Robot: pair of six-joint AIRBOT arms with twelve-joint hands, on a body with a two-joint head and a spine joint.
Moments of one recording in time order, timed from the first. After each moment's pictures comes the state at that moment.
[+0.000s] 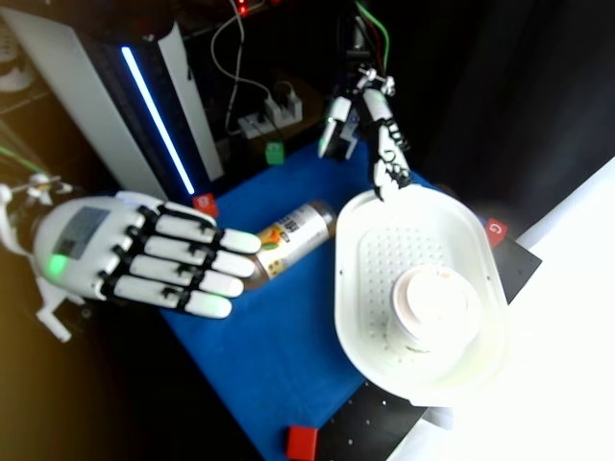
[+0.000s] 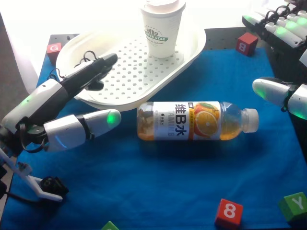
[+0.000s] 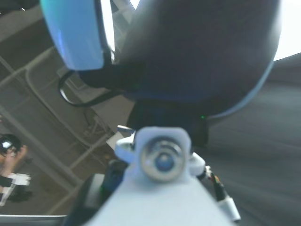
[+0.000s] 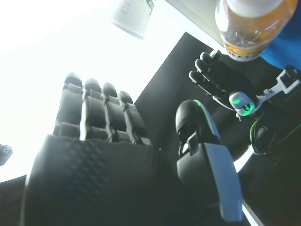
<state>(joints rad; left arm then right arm) 1.09 -1.10 1.11 -0.25 -1.20 0.49 -0.95 -0.89 0.98 0.18 1.06 -1.00</state>
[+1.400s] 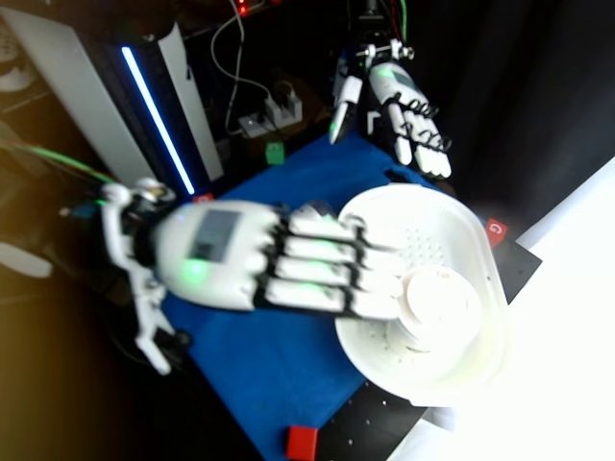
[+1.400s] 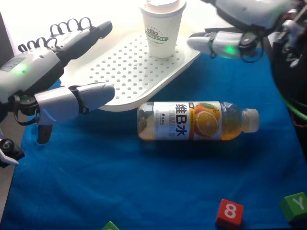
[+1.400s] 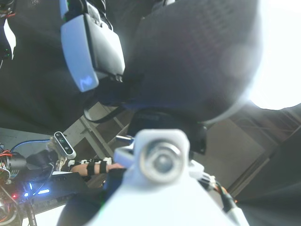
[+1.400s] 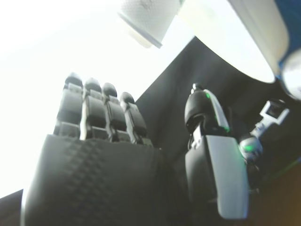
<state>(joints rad) 0.94 -0.95 1.05 -0.18 -1.05 0.89 -0.51 -1.25 1.41 0.00 0.57 -1.00</state>
